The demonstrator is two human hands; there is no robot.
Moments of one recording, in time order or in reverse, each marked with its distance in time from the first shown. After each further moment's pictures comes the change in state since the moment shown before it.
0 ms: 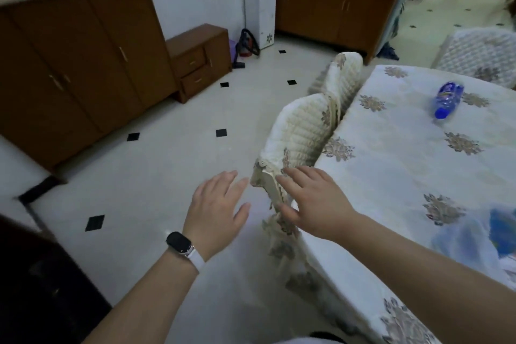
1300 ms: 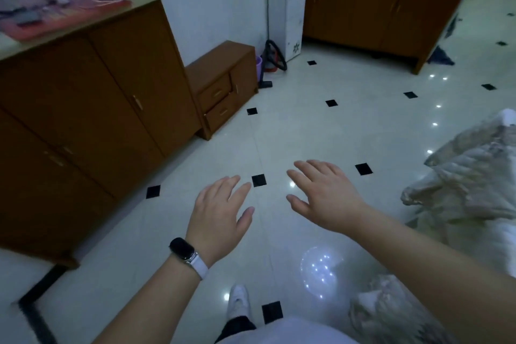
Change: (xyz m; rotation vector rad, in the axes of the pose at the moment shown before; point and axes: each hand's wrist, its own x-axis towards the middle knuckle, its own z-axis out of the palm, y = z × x) left_hand 0.408 -0.466 0.073 0.046 -0.064 0.036; right_hand 0.609 0.047 0.151 -0.013 0.124 0.035
